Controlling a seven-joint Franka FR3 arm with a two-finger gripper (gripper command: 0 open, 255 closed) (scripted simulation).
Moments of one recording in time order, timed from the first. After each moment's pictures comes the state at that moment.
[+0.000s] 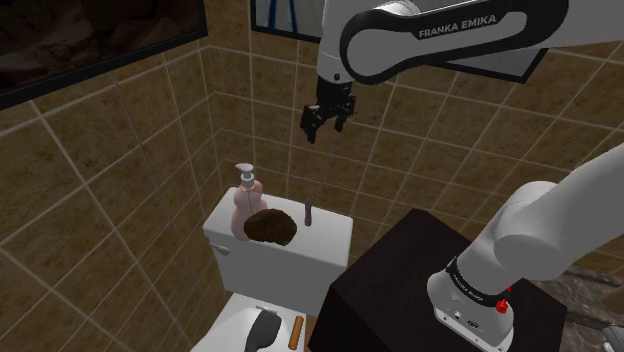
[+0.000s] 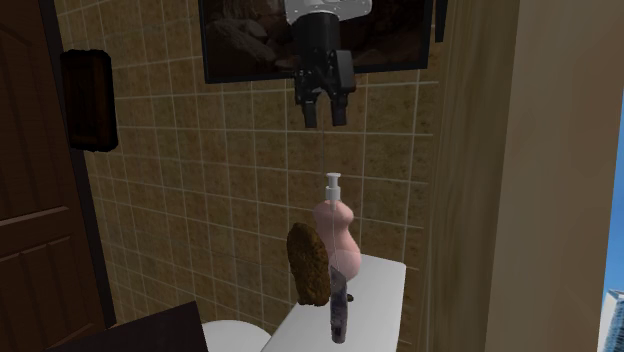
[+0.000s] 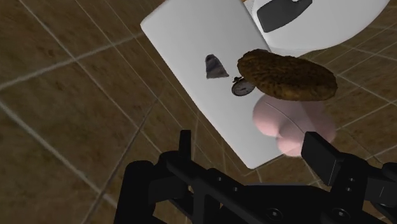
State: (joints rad) arm 0.06 -0.27 0.24 -2.22 -0.03 2.00 0.36
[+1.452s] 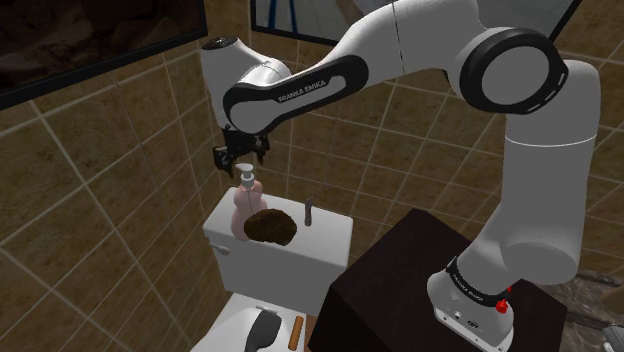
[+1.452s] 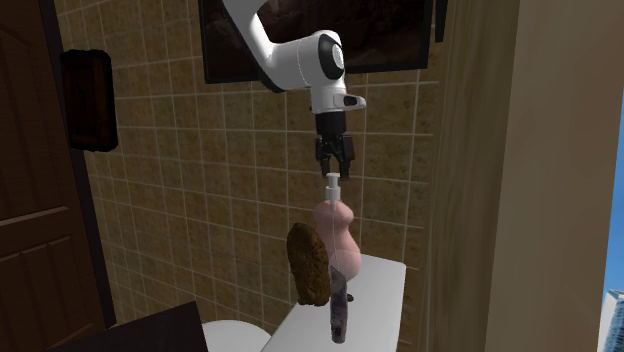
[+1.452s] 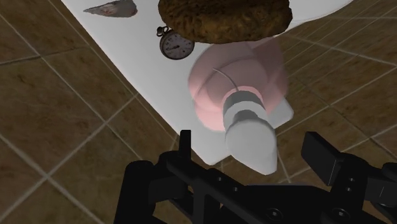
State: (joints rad) arm 0.21 0.49 0.32 -1.61 -0.30 2.02 0.74
